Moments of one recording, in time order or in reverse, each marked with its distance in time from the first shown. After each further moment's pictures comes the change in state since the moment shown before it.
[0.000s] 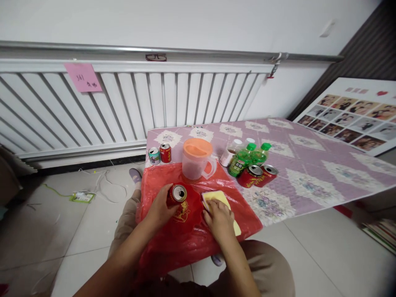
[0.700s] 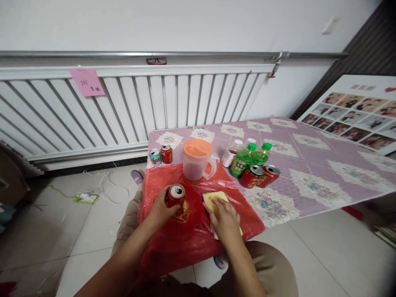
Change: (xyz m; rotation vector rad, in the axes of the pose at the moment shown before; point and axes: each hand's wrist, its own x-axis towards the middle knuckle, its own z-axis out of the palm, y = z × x) left_hand 0.000 0.003 0.003 -0.288 -0.007 -0.211; right_hand 0.000 0.013 0.000 0.058 0.097 0.008
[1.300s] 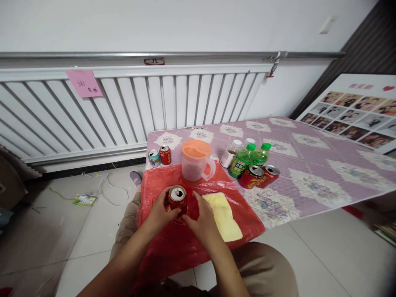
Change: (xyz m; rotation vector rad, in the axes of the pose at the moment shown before) left_hand -0.004 0.013 0.002 -0.121 -0.091 0.059; right_hand 0.002 -0.060 0.003 0.553 -0.051 -0.137
